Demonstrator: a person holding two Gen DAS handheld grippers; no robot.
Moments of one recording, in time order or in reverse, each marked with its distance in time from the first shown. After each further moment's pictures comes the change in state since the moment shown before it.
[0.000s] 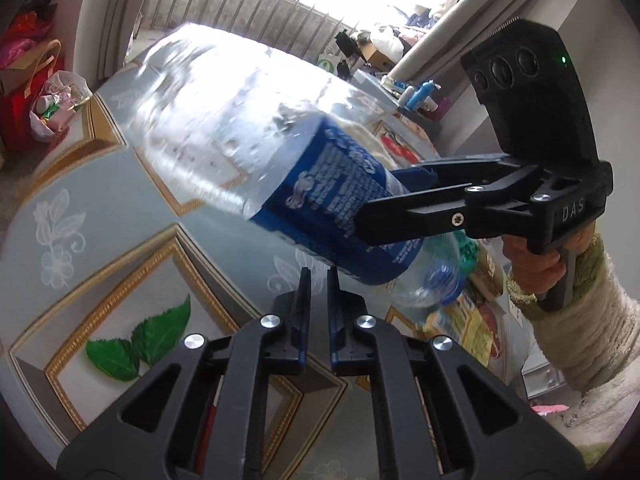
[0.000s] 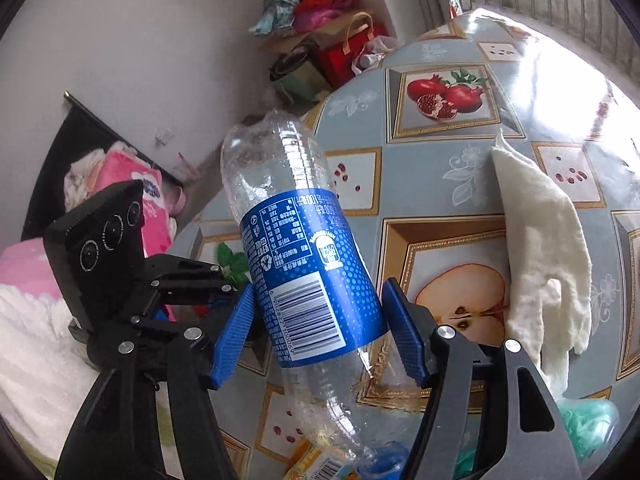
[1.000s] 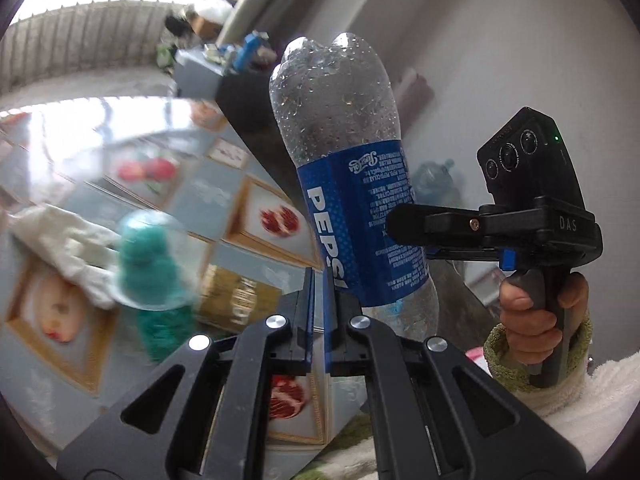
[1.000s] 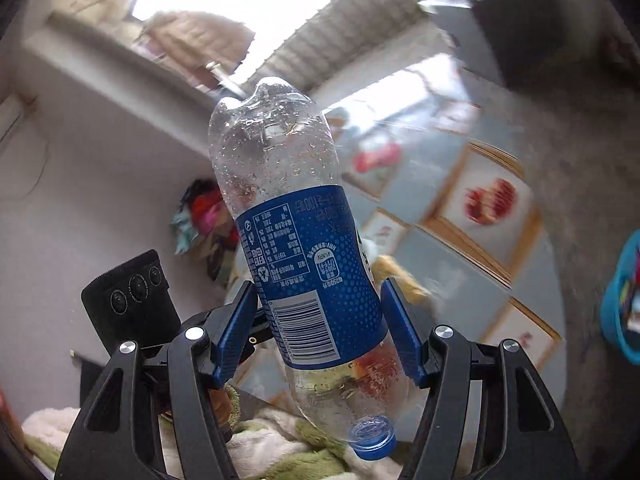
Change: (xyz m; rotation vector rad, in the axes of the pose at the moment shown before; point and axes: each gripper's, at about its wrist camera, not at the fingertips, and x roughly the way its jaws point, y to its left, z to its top) left arm 0.069 -0.241 0.022 0.369 0.221 -0.366; right arm -0.229 -0.046 -0.243 0.789 -0.606 -0.110
